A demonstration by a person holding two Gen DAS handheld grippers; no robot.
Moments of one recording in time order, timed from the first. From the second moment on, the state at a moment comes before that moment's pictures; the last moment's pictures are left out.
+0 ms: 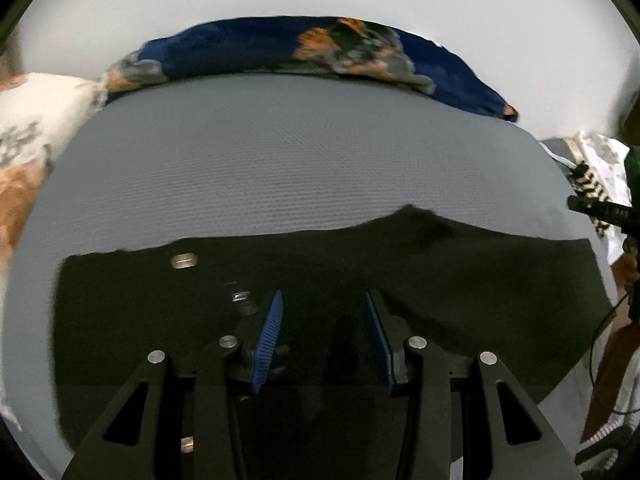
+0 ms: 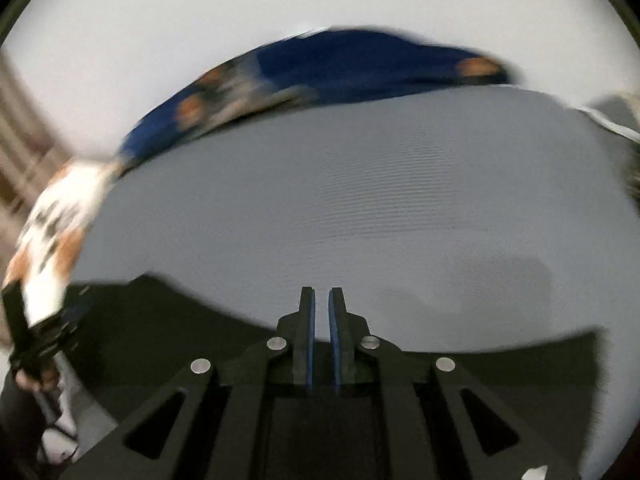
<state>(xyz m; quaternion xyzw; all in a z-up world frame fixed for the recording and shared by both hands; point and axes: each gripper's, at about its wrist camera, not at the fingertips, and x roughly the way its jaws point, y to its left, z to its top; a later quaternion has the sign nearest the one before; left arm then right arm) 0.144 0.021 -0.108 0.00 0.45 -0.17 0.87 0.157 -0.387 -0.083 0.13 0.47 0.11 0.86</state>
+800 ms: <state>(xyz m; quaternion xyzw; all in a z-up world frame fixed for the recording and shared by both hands) 0.120 0.101 -0.147 -0.05 0.52 -0.12 0.84 0.251 -0.180 -0.120 0.01 0.54 0.32 0.78</state>
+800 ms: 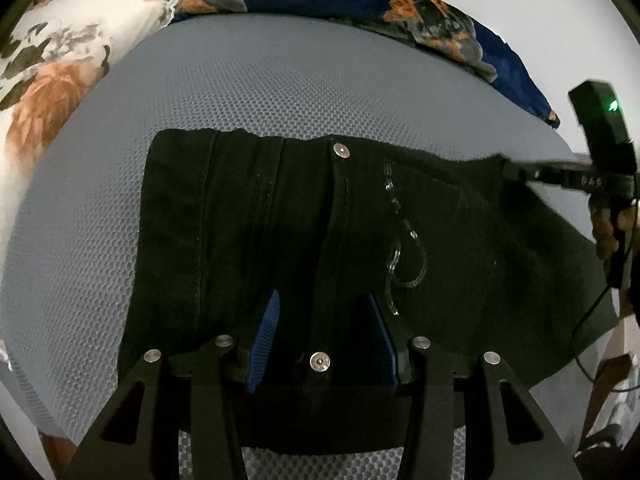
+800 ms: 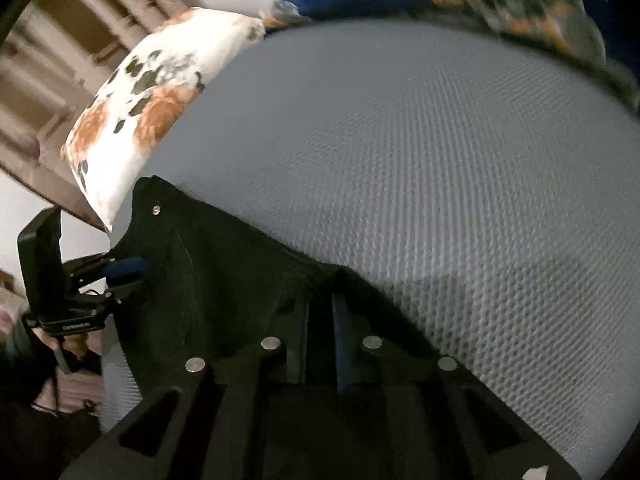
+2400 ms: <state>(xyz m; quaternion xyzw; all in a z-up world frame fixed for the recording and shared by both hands) 0.206 -0.111 -0.150 0.05 0.45 -0.21 0.87 0.145 -0.311 -0.140 0.01 0.49 0.01 0.87</state>
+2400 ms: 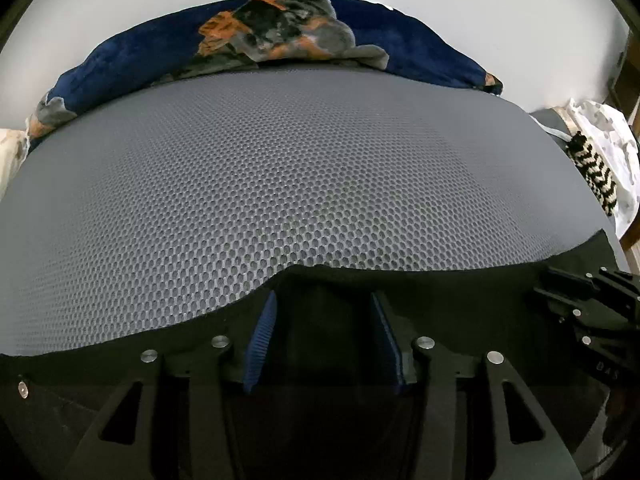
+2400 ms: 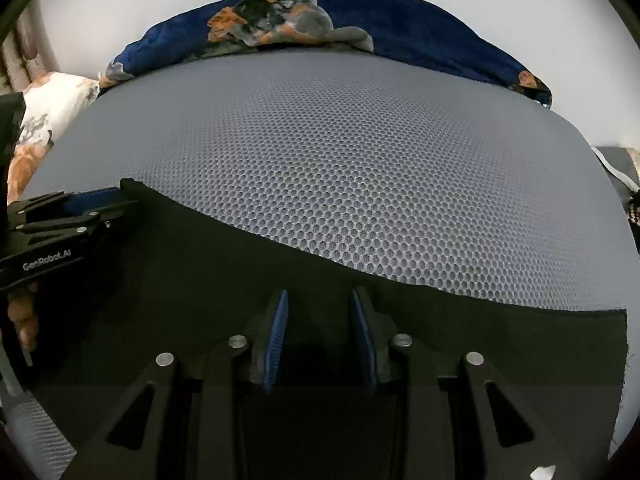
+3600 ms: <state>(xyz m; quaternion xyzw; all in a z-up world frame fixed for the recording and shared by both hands) 0.100 -0.034 -0.152 0.08 0.45 -0.11 0.89 0.128 -0.318 -0.123 -0.02 0.48 0.04 0.88</state>
